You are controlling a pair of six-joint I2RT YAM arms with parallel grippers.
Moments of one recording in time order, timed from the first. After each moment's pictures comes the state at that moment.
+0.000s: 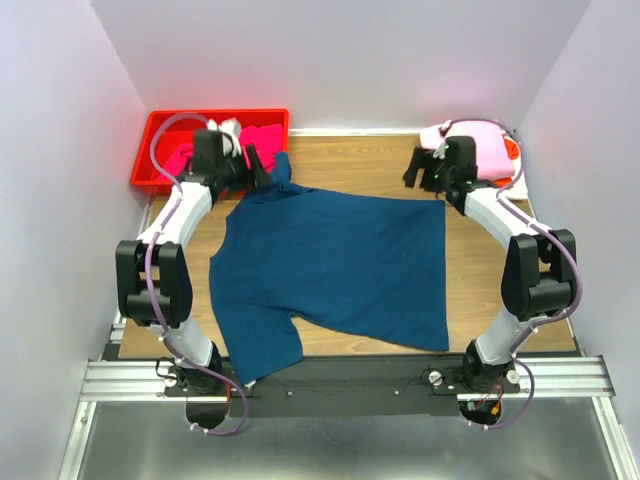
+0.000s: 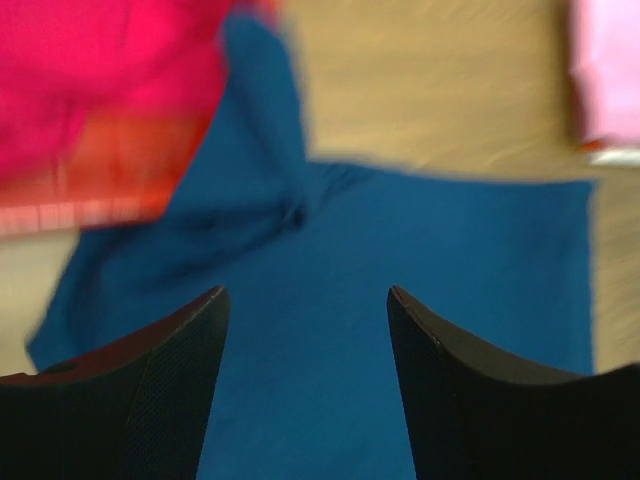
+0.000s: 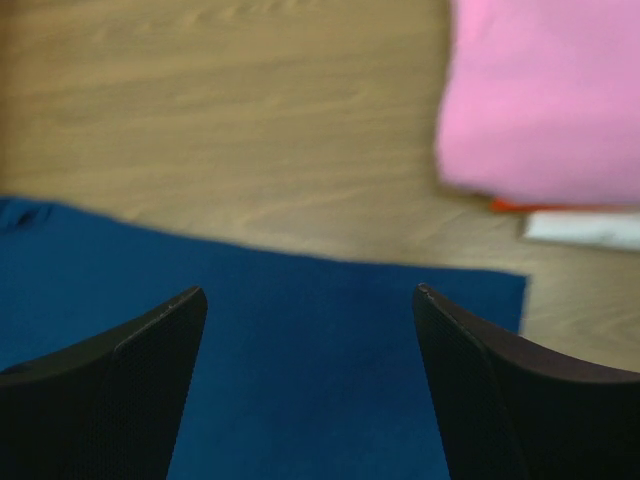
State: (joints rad) left arm -0.07 1.67 1.36 -0.27 0.37 -0.35; right arm 0.14 1.72 1.24 -0.06 -0.04 0.23
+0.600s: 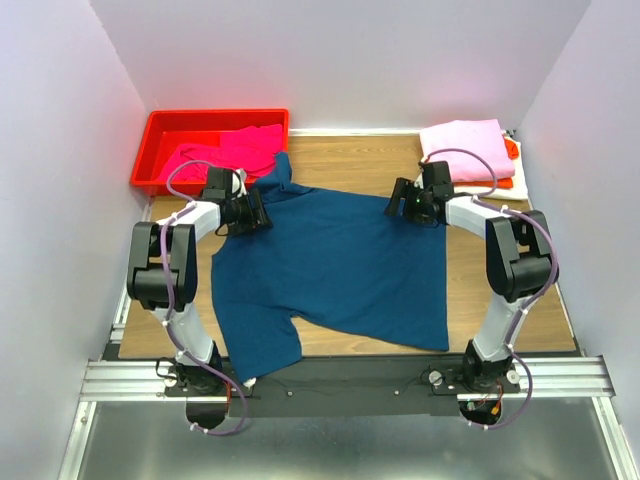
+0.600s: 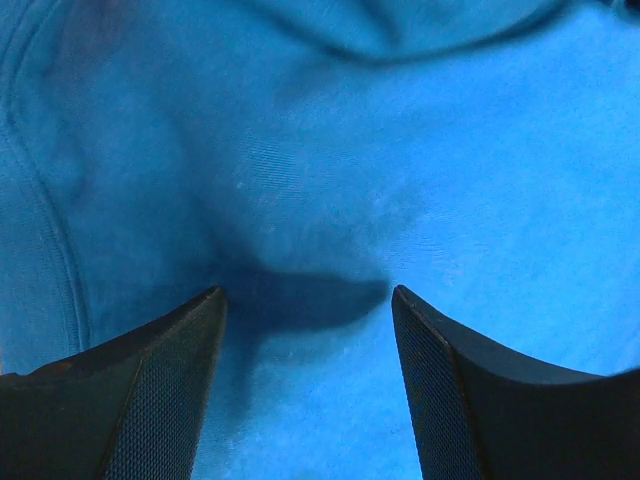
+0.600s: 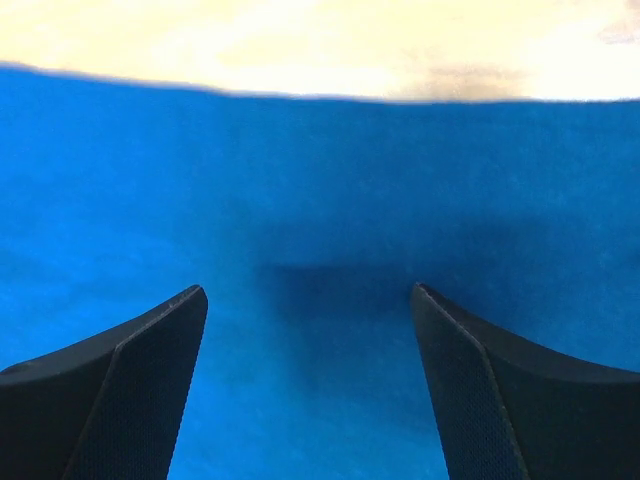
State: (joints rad) left arm -0.07 1.80 1.08 -0.25 0.33 -0.37; right arm 0.21 1.88 1.14 -0.11 -0.15 0.39
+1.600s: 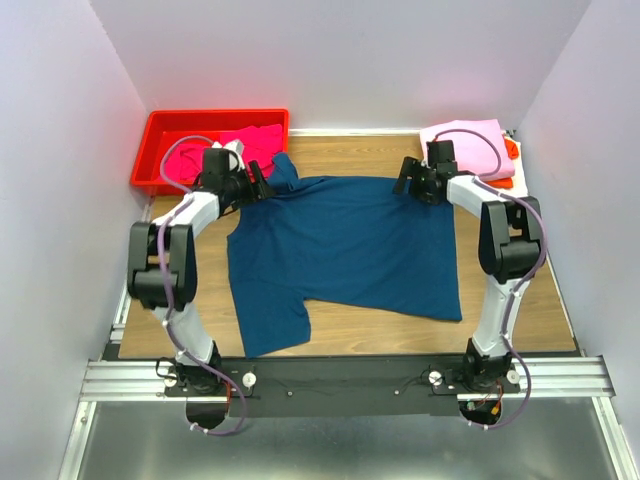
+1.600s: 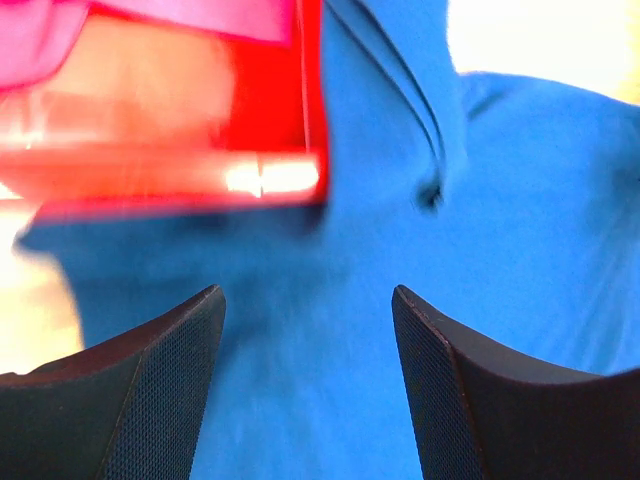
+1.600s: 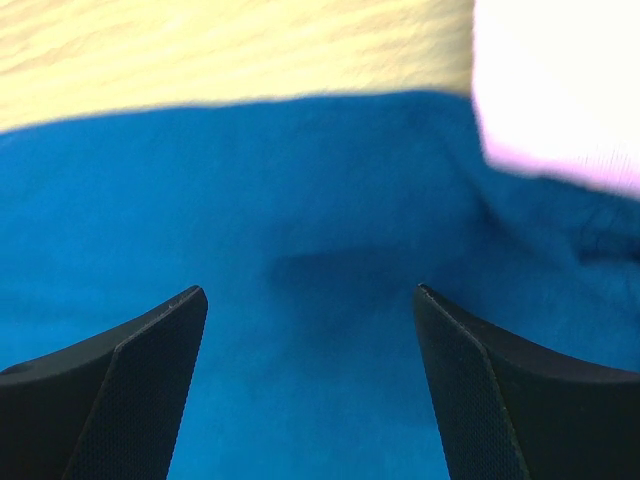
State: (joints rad) left arm -0.06 1.84 1.22 -0.08 0.36 -0.40; right arm 0.14 2.07 1.44 -0.19 -0.09 0.38
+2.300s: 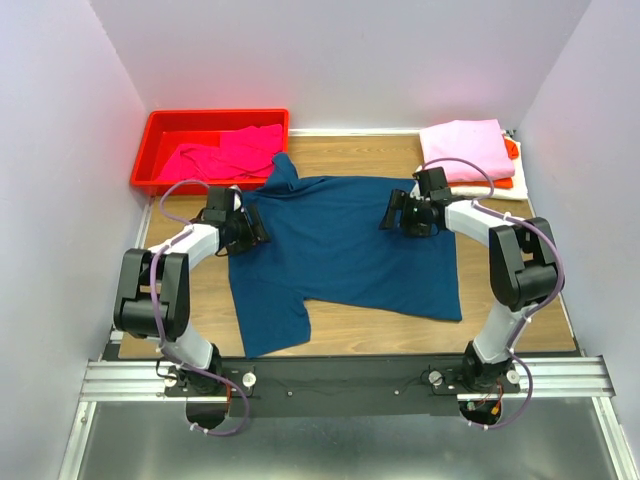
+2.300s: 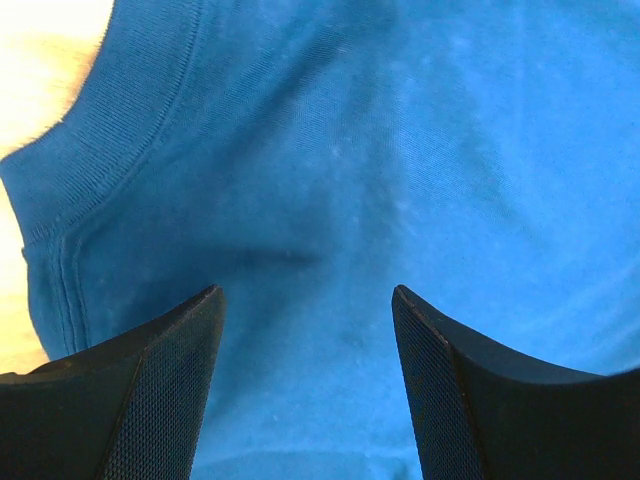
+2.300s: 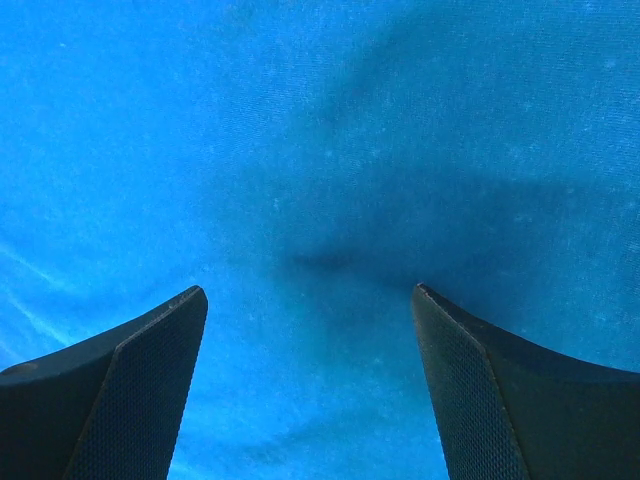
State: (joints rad) left arm -0.11 1.58 0.86 -0.21 0.22 -0.50; right arm 0.24 1.81 1.10 -0.24 -0.21 0.43
